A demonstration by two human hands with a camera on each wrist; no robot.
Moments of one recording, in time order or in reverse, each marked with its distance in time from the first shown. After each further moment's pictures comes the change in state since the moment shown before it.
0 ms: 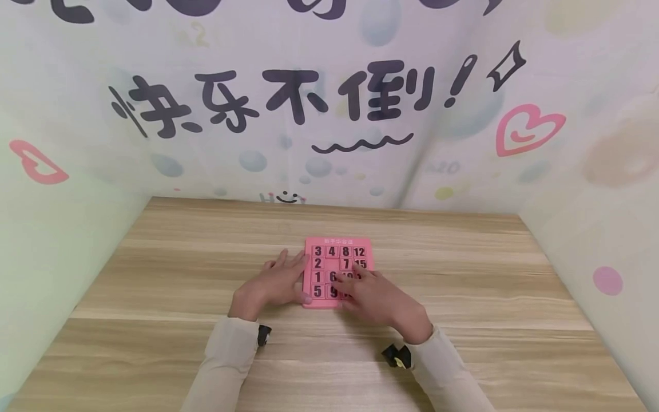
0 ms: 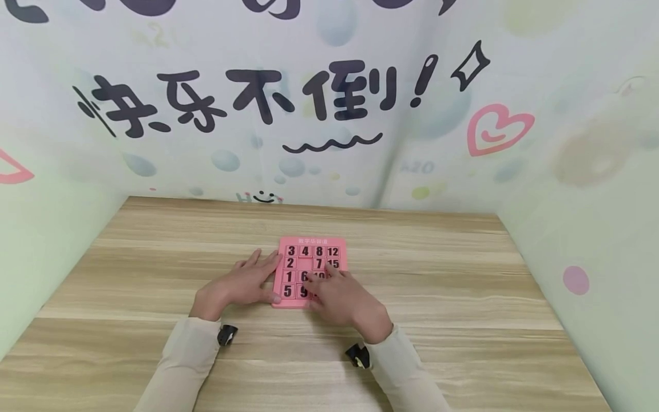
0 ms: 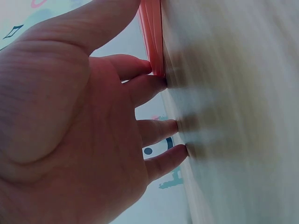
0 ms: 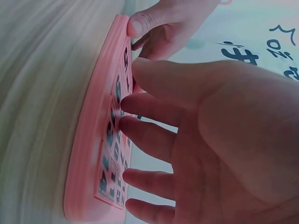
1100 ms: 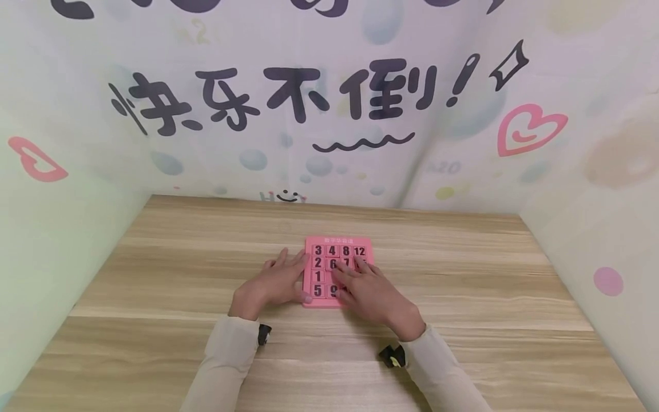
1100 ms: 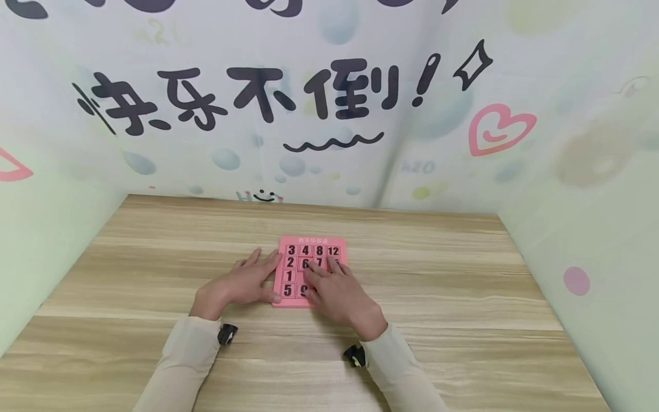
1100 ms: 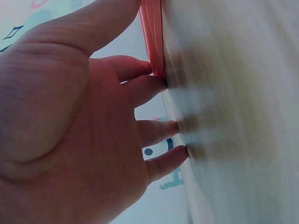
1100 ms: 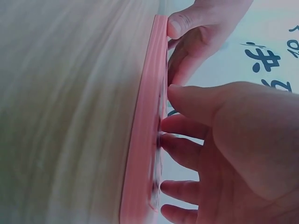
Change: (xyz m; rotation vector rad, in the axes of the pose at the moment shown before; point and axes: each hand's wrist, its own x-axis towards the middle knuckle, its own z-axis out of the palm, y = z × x) left_hand 0.000 0.002 0.001 -0.025 0.013 -0.009; right_hand 0.013 0.007 0.018 -0.012 0.105 0.038
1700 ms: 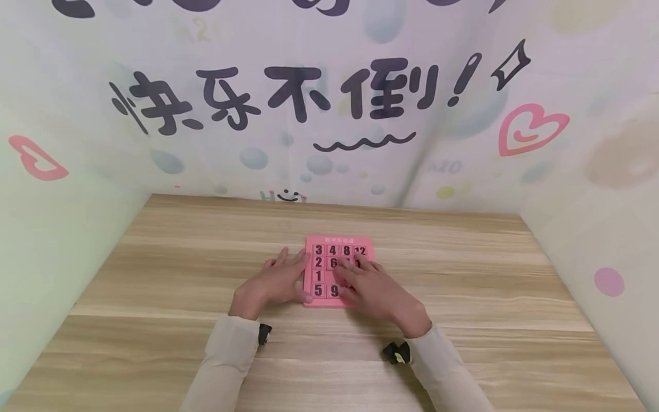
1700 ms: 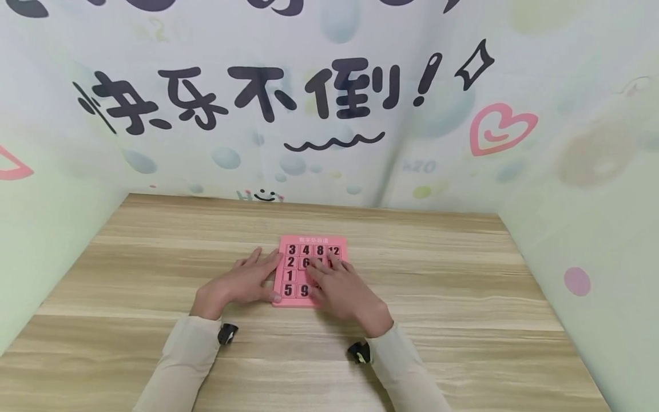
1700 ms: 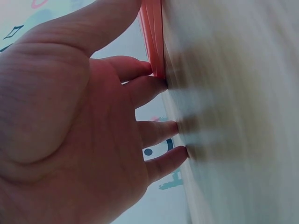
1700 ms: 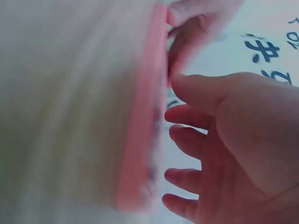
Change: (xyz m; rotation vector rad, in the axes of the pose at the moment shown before) left_hand 0.002 -0.002 -0.001 0.006 -0.005 -0.009; right_hand 0.001 0.010 -0.004 0.015 -0.005 -0.027
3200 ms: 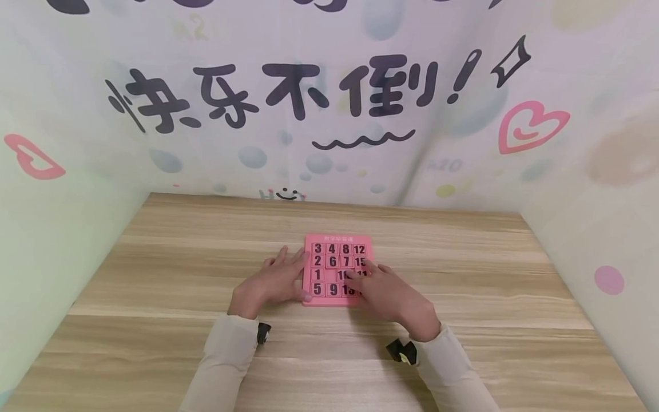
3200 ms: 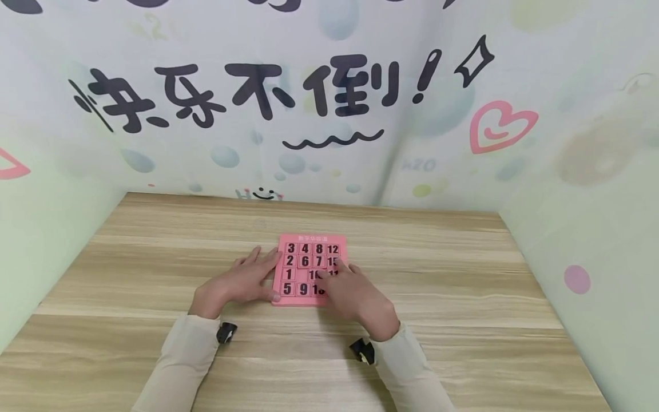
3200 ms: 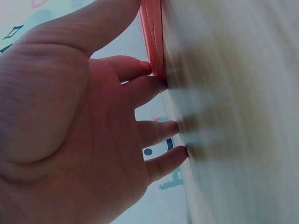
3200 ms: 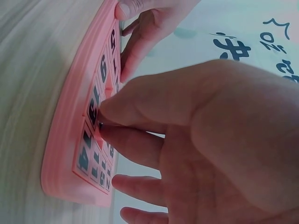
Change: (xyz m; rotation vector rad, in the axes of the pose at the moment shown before) left_hand -0.002 0.002 0.000 -0.005 -0.008 -0.003; right_hand -0.020 -0.011 -0.024 -0.103 -0.100 -0.006
